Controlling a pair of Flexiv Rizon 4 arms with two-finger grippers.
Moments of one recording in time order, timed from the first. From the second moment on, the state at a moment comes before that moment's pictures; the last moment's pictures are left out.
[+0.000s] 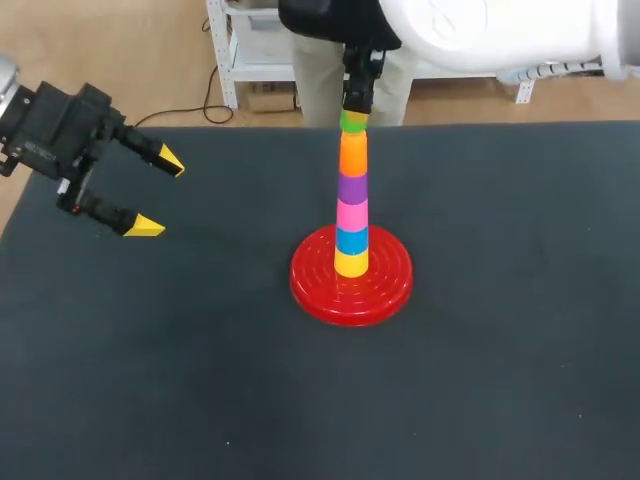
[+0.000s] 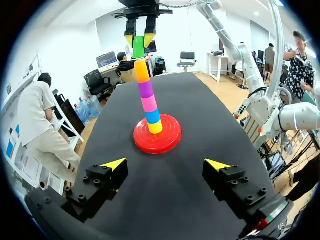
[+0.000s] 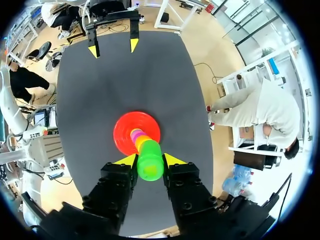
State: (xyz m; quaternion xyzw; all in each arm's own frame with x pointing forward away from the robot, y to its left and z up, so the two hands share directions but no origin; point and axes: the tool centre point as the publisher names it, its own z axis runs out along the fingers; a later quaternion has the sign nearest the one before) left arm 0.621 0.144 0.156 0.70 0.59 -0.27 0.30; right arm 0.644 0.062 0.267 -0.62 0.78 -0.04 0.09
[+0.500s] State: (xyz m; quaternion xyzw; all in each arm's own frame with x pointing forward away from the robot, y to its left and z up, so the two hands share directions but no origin) left arm 0.621 0.144 0.156 0.70 0.59 -0.27 0.30; right arm 0.649 0.063 0.259 -0.62 0.78 -0.03 0.08
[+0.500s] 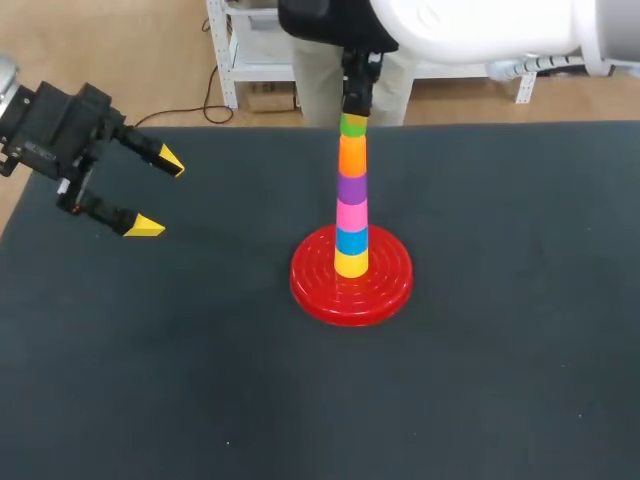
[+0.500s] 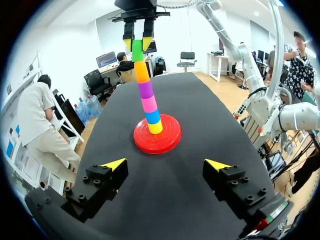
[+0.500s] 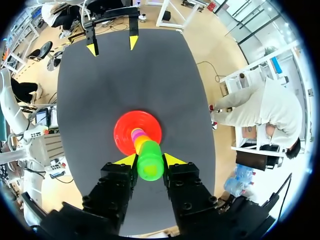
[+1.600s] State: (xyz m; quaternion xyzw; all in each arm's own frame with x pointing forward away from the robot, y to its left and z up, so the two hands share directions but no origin) left arm 0.621 0.144 0.156 0.70 0.59 -0.27 0.30; right arm 0.649 0.062 0.255 -0.62 0.78 -0.03 0.08
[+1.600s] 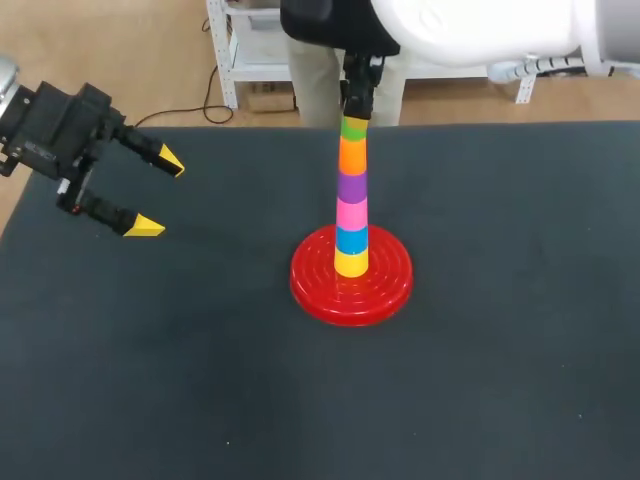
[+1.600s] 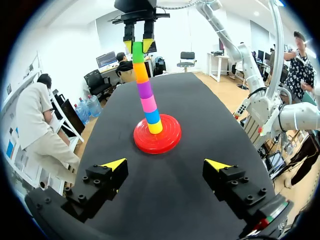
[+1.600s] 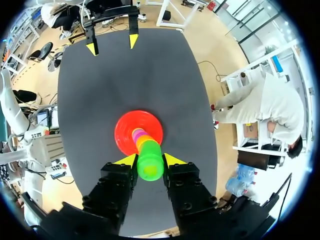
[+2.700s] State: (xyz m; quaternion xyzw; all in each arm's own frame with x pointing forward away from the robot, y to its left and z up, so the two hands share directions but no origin) left arm 0.621 0.144 0.156 0.70 0.59 -0.27 0.30; right arm 0.653 0.063 0.249 -0.62 0.78 -0.02 0.04
